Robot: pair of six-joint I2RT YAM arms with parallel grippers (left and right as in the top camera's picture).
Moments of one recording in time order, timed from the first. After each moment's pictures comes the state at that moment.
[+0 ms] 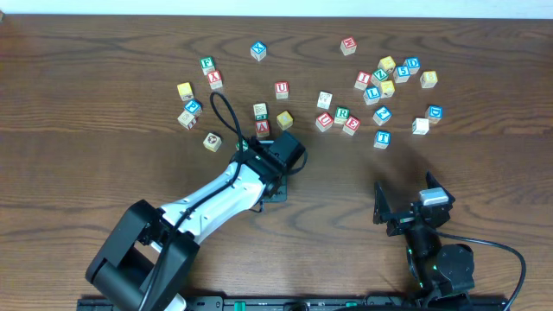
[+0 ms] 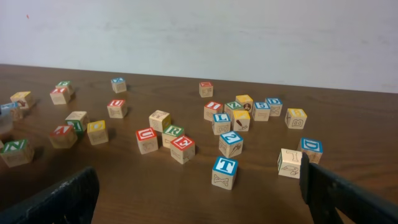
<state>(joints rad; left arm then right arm) -0.69 1.71 0.99 -0.69 -0.13 -0.69 0.21 0.01 0.01 -0.07 0.02 0.02</state>
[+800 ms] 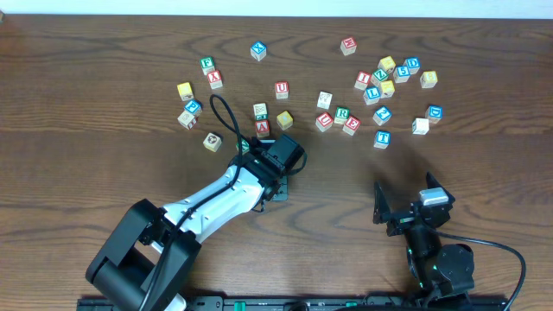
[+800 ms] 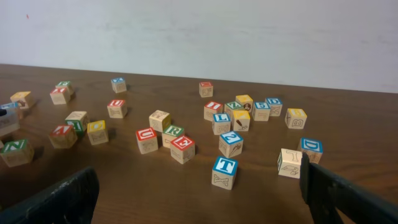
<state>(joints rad) -0.69 1.72 0.96 -0.60 -0.13 -0.69 0.21 0.01 0.01 -0.07 0.02 0.02</state>
